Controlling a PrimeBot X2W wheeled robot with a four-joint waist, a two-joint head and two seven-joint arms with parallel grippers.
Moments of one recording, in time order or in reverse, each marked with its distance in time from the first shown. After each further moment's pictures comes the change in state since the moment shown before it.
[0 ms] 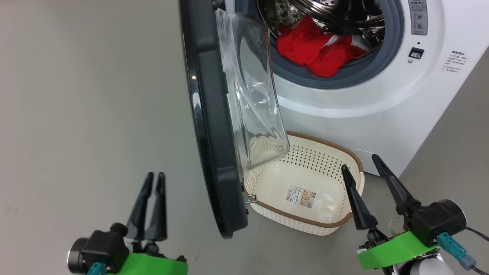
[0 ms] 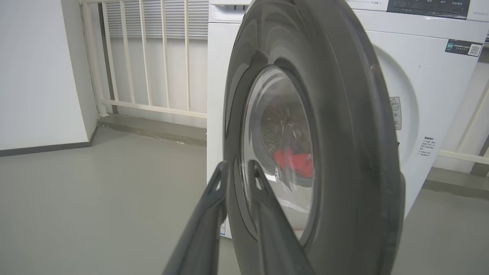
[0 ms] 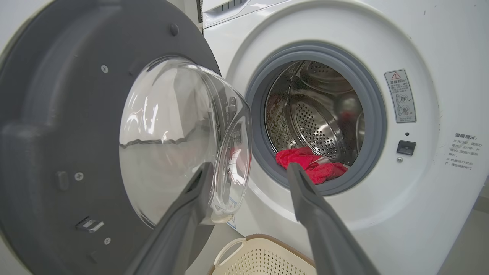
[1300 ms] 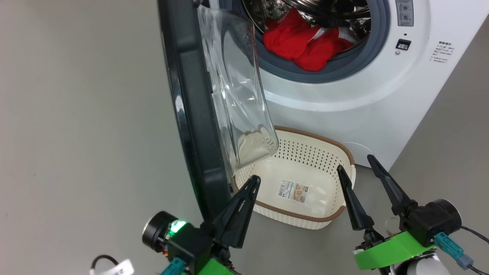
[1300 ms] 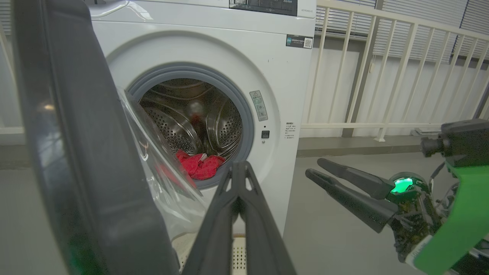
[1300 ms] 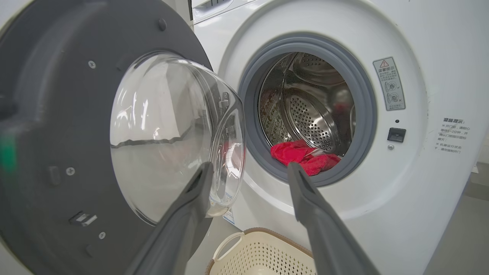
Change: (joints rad) left arm -0.091 0.010 -0.324 -0.135 0.030 -0.061 0.123; right arm -0.004 0.000 0.020 0.002 0.018 0.000 0.000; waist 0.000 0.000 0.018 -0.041
